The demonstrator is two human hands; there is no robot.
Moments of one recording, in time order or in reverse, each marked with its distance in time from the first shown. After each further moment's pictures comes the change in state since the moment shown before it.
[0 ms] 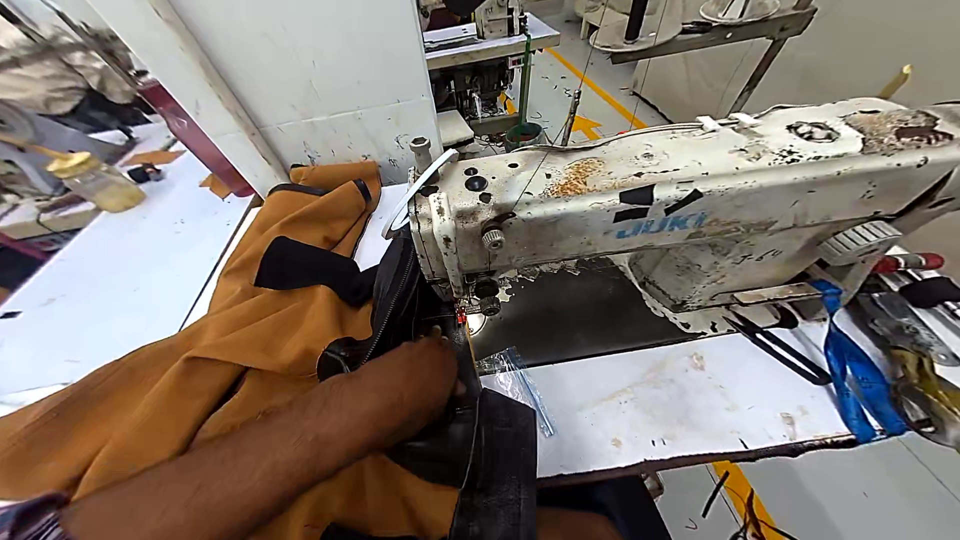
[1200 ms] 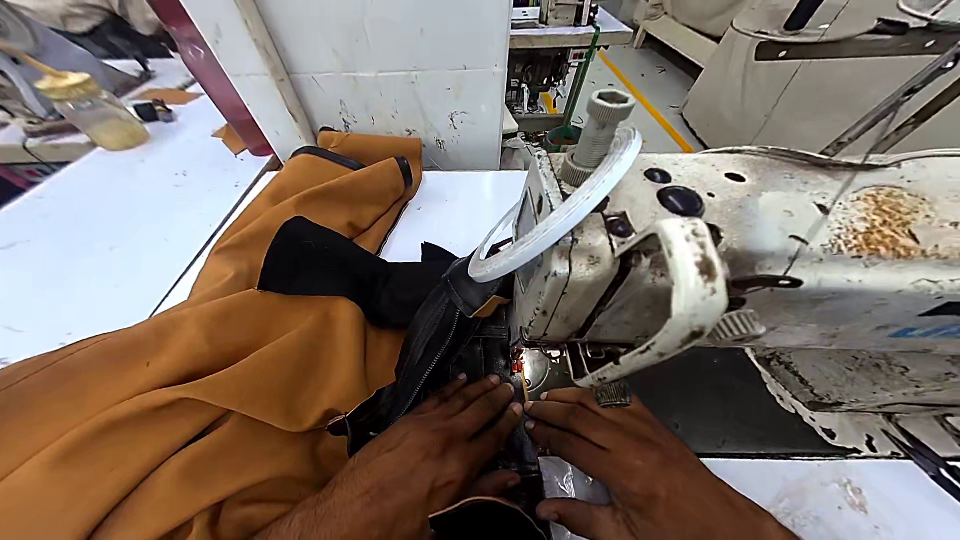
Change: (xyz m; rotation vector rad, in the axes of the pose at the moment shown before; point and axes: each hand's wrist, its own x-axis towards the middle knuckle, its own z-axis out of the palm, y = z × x) left_hand 0.054 -0.060 0.106 -0.143 0.887 0.548; right_hand 0.149 0.100 -0.055 -0.615 -0.089 -0.491
